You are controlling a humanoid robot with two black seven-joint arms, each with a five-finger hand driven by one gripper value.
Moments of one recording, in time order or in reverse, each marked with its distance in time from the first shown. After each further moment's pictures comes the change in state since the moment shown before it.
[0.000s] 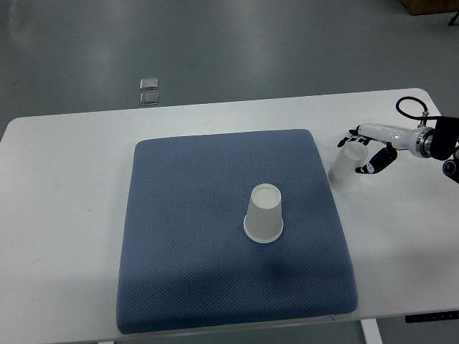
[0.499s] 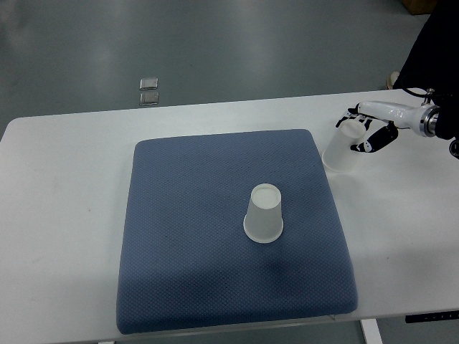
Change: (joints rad) left arm 0.000 0.000 0.000 0.000 0.000 0.000 0.000; right arm 0.100 -0.077 0.009 0.104 0.030 0.017 0.015
